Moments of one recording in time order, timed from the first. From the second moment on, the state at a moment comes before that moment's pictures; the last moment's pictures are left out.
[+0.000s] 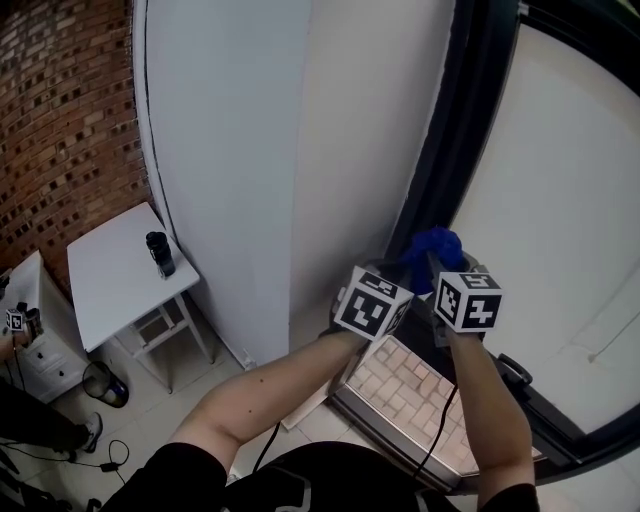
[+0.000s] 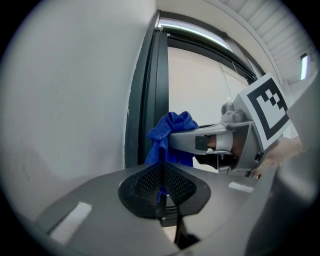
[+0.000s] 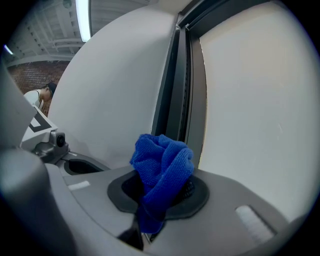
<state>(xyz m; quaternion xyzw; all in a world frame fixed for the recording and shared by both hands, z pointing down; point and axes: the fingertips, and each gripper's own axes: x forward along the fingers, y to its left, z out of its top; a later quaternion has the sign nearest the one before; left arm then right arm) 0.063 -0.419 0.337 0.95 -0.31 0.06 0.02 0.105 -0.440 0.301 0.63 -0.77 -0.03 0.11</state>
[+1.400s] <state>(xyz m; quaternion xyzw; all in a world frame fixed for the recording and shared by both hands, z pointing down) 0.071 -0.419 0.245 0.95 -0.31 0.02 -0.02 0.108 -0.442 0.170 0.63 -0.76 -0.13 0.11</state>
